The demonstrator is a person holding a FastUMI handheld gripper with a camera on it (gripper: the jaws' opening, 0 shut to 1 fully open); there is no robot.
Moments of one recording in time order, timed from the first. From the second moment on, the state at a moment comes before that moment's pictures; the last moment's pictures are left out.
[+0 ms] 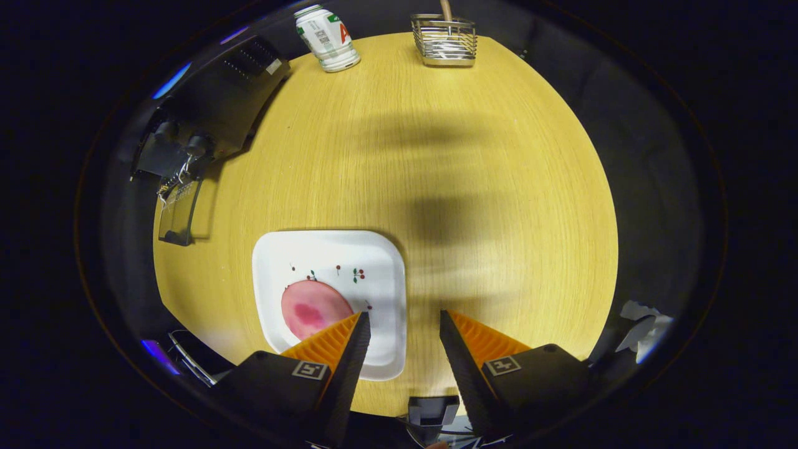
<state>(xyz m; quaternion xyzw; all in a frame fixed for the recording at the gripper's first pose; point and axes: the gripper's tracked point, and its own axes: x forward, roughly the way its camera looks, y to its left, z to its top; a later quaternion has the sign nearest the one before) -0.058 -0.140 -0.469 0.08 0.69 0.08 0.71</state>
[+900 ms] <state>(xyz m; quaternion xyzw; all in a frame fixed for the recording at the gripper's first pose) -0.056 -0.128 -0.456 0.31 0.64 0.09 0.70</state>
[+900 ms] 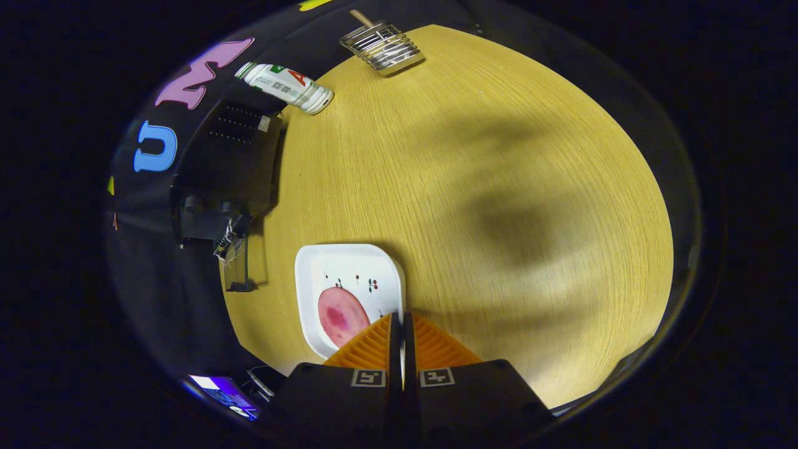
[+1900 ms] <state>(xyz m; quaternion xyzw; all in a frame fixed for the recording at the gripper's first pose) -0.077 0.033 -0.348 0.49 0.55 0.02 0.67</state>
